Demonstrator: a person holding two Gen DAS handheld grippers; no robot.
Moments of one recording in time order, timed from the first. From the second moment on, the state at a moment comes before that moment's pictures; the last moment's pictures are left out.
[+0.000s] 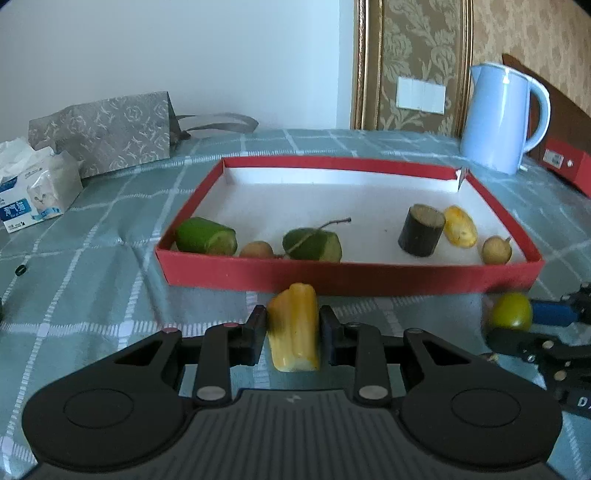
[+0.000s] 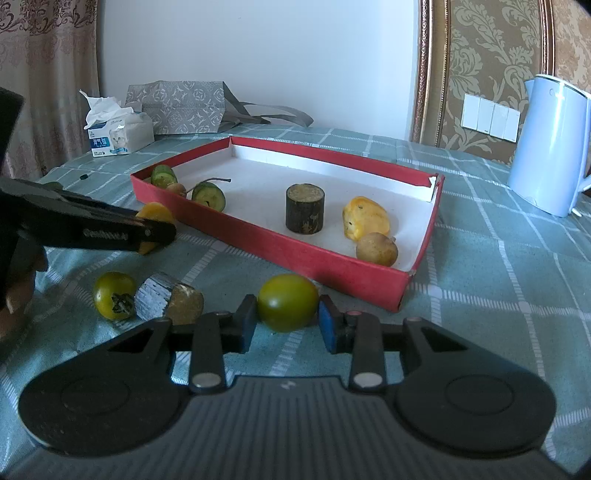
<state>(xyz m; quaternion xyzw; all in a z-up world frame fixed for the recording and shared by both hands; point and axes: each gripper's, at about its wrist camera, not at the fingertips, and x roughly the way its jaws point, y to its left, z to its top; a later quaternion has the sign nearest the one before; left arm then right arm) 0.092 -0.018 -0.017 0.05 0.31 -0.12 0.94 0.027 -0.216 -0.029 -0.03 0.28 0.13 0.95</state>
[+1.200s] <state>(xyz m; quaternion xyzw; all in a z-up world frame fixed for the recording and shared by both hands) 0.151 -0.083 0.013 0.08 0.26 -0.13 0.95 0.029 -0.215 -0.030 -0.04 0.29 0.12 0.95</state>
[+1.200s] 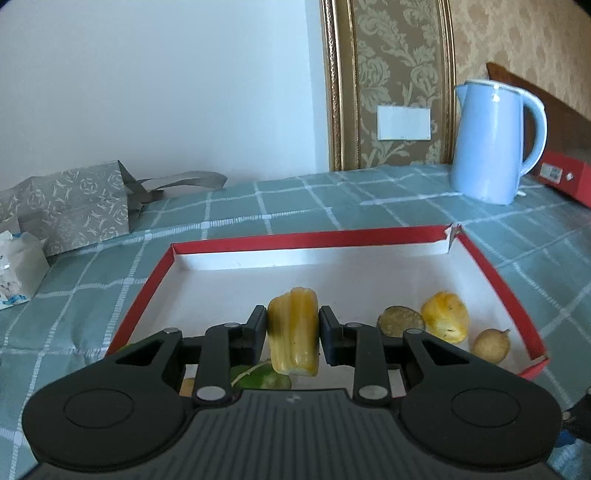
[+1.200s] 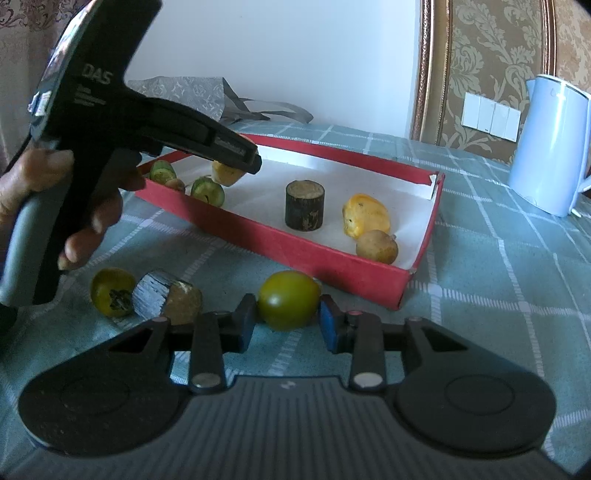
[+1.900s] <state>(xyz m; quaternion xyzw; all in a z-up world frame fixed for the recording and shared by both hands) 0.098 -0.029 0.013 0.05 0.21 -0.10 0.97 0.030 -0.216 -0.030 -0.03 0.29 0.13 0.95</state>
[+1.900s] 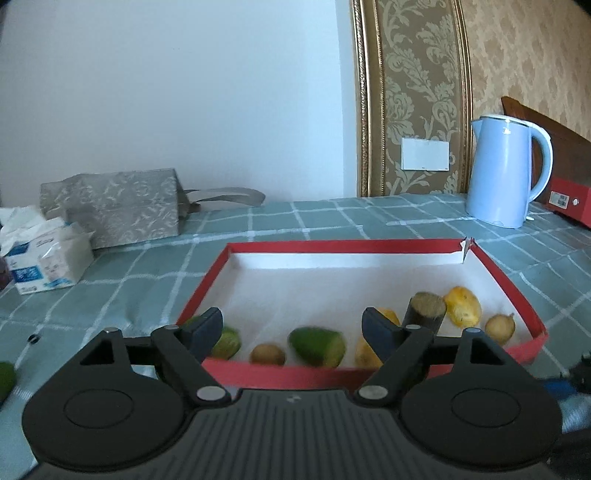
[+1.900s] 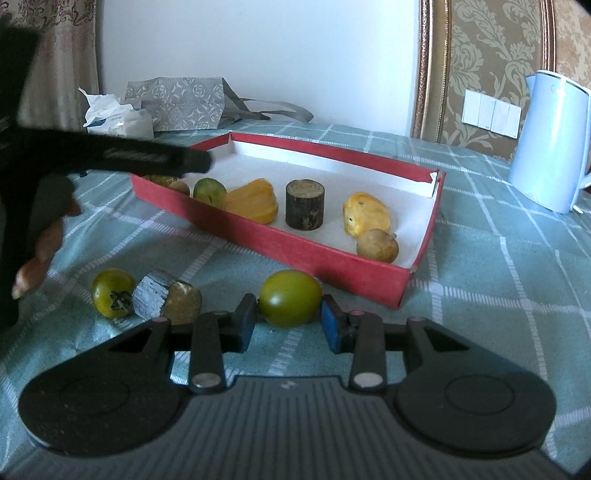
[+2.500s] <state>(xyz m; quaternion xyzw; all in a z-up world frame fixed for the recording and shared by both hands) 0.066 0.009 0.004 0.03 0.24 -0.09 0.97 0.010 -0.227 -0.011 0.00 0.23 0.13 0.97</state>
